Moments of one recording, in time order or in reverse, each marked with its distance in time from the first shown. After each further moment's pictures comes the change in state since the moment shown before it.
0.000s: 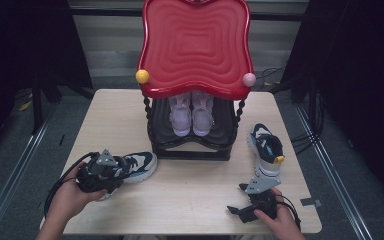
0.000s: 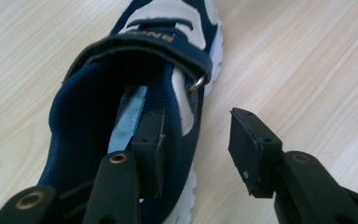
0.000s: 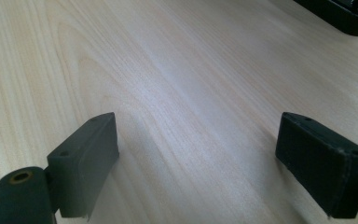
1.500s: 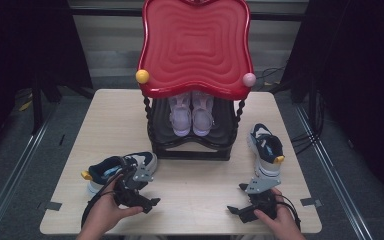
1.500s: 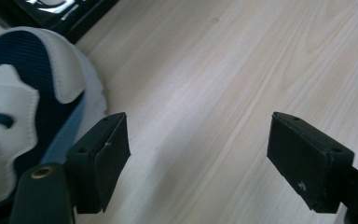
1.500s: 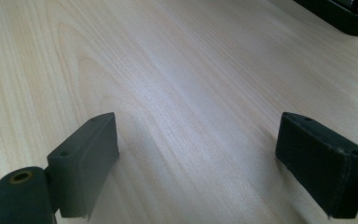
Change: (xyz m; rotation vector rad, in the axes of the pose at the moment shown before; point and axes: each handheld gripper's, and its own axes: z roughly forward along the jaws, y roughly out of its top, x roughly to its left) left arm -0.069 0.033 0.034 -0.111 -0.136 0.048; right arm 0.000 0.000 0.000 0.000 0.001 0.000
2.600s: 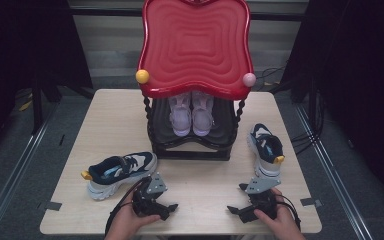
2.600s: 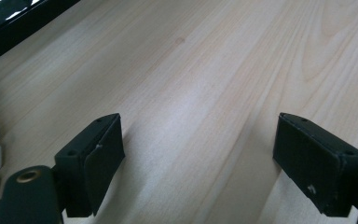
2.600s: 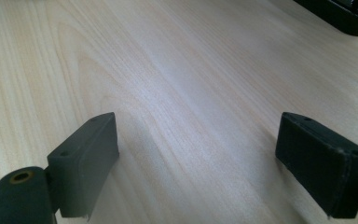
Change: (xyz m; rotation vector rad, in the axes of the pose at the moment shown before) left arm -0.024 -0.010 0.066 -0.128 -0.033 0.000; right arm 0.000 0.000 0.000 0.000 0.000 0.000
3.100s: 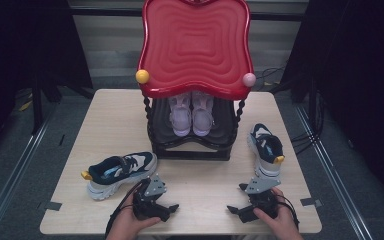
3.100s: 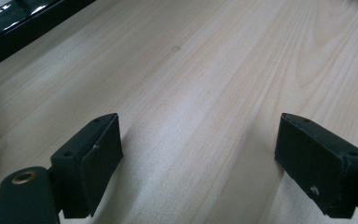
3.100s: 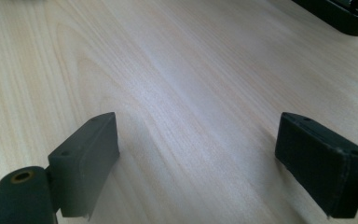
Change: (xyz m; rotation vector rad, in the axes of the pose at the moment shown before) left arm -0.002 -0.008 0.003 -0.084 -0.011 0.014; right arm 0.000 0.000 0.000 -0.001 -0.004 0.001
